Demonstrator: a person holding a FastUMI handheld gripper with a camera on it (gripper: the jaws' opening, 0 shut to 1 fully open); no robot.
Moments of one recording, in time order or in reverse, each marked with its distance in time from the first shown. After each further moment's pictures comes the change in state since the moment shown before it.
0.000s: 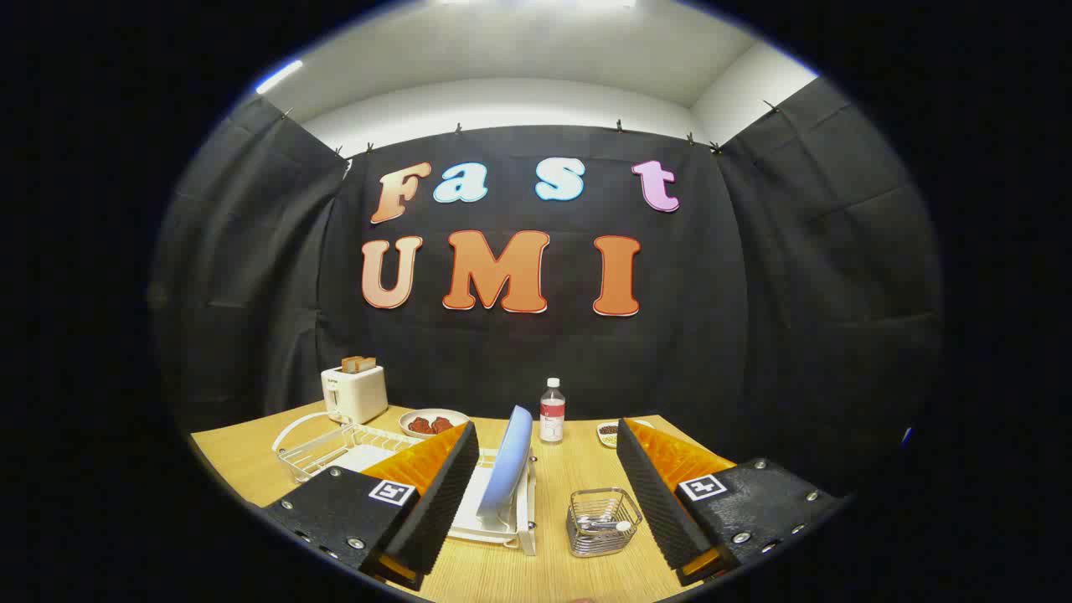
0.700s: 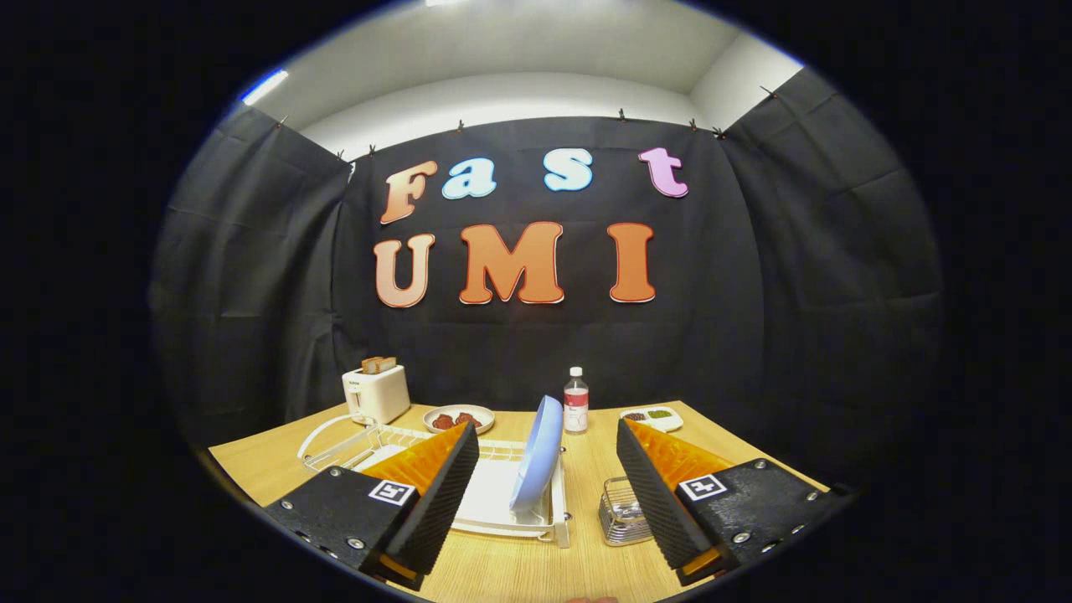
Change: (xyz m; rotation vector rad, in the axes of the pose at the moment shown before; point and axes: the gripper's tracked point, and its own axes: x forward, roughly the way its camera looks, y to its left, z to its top) arm -0.009 0.026 -0.006 0.040 0.033 0.041
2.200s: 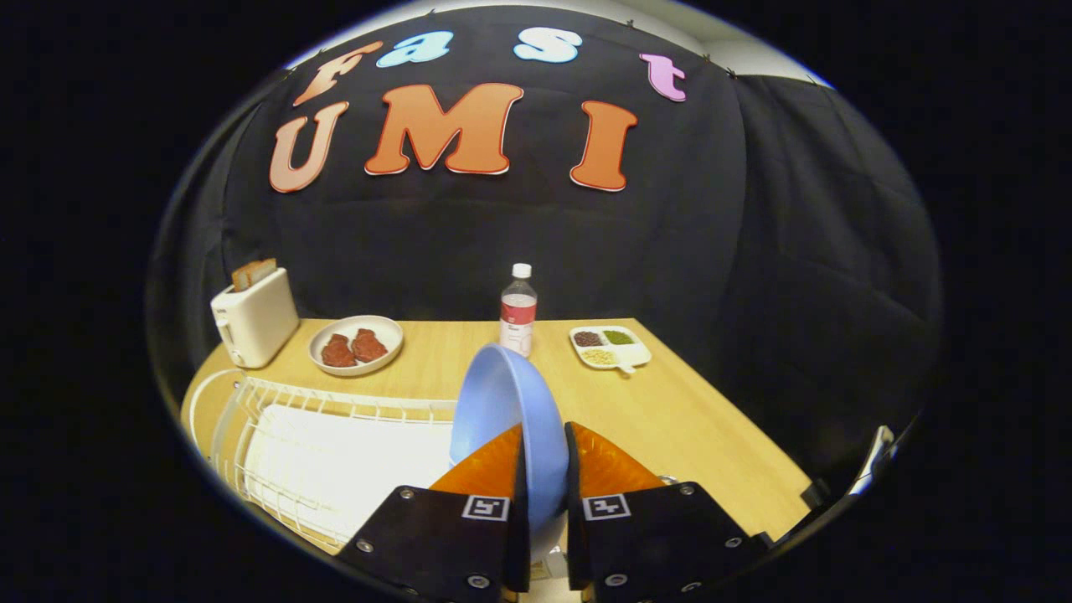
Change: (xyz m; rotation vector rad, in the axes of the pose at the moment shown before) arm 0.164 -0.027 -0.092 -0.170 0.449 -0.342
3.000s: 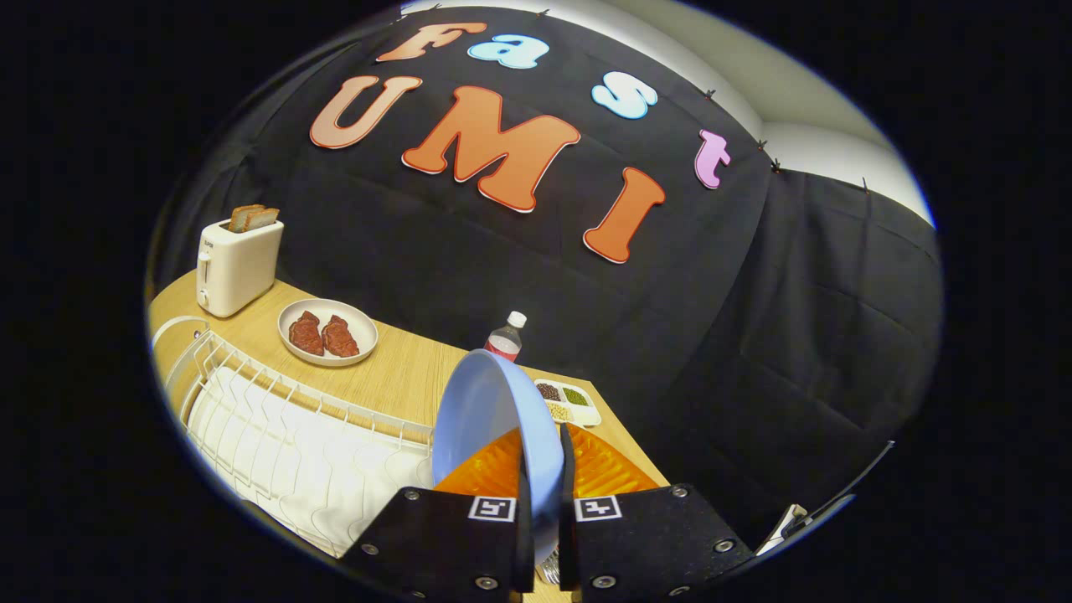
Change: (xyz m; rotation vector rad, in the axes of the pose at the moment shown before) arm -0.025 0.021 0.054 -0.242 -0.151 -0.107
